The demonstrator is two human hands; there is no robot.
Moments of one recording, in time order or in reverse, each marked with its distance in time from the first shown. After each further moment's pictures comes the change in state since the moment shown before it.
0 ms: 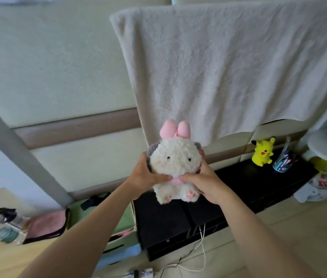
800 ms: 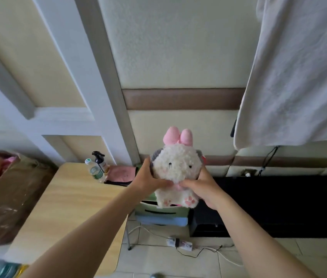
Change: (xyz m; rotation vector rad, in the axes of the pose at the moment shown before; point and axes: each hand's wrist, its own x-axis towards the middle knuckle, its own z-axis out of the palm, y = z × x) left_hand -0.157 -0.099 -0.207 -0.067 0.293 -0.163; right_hand -0.025 0.050 0.261 -0.214 -0.296 0.076
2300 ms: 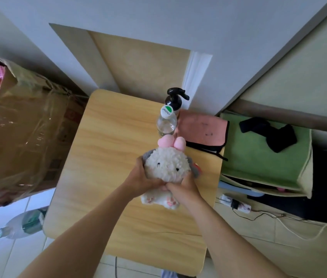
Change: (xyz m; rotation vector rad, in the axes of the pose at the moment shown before) left_hand 0.143 -0.417 -0.398 0.028 0.021 -0.509; right_hand 0.300 0.200 0.482 -0.251 -0.082 0.662
